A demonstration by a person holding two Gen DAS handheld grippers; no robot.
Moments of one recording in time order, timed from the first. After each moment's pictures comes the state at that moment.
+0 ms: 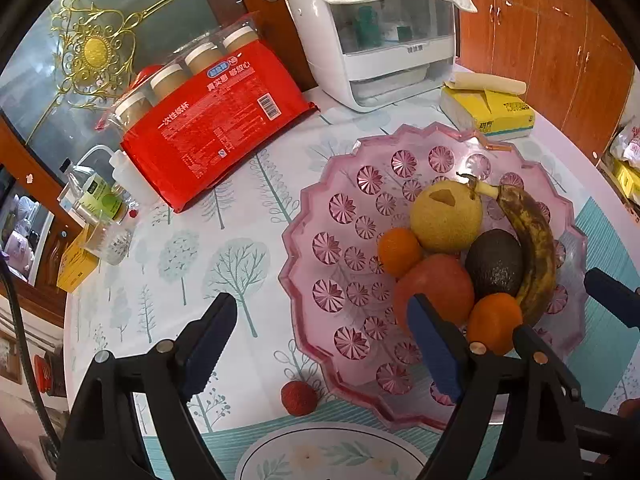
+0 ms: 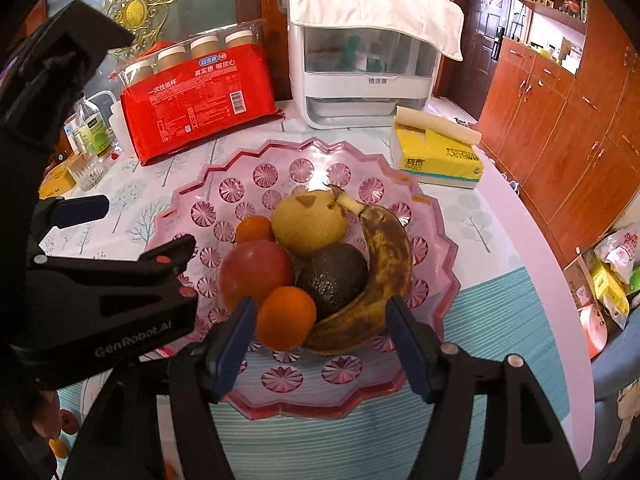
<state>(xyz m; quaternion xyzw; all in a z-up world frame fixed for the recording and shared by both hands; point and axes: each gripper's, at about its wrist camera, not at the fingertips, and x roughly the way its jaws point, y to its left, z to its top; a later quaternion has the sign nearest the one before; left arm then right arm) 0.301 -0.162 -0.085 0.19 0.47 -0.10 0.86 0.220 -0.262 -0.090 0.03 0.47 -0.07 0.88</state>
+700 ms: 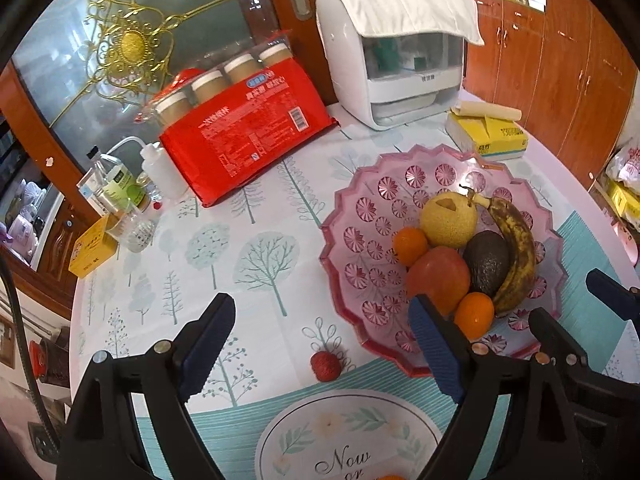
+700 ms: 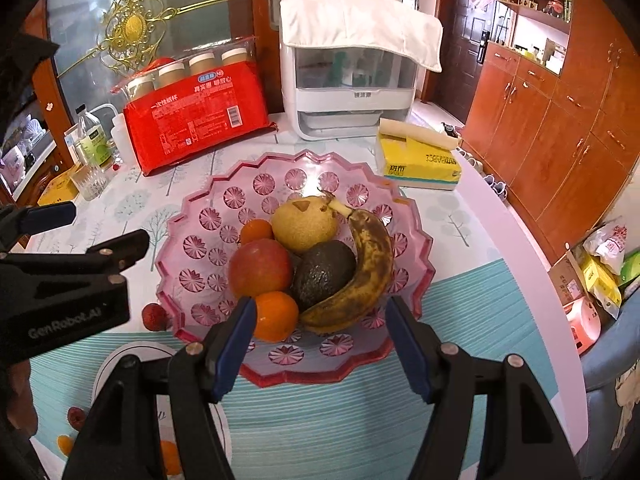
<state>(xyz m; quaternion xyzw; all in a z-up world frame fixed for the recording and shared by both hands) 0.268 -0.121 -0.041 0.16 0.45 -0.10 0.87 0.191 -0.253 -0.061 0.03 0.45 -0.09 0.89</state>
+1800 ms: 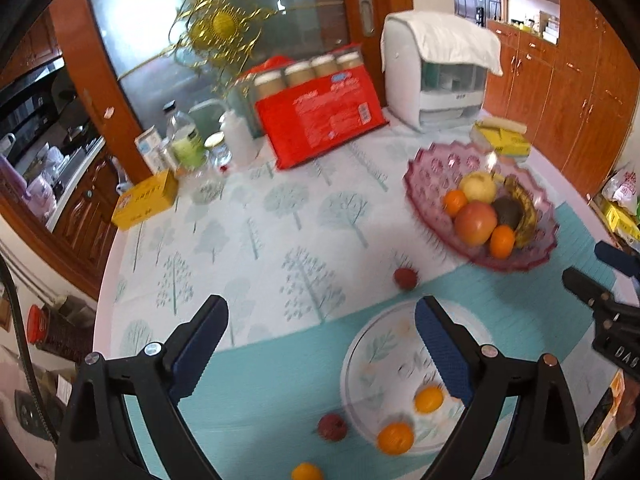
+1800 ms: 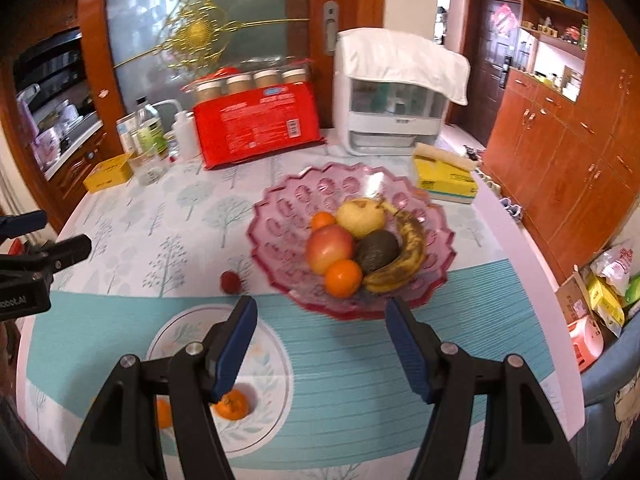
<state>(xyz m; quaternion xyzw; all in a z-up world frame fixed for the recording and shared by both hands) 0.171 0.037 -0.003 0.11 0.44 -0.08 0.89 0.118 -0.186 -0.023 0.01 0.43 -0.02 0.90</state>
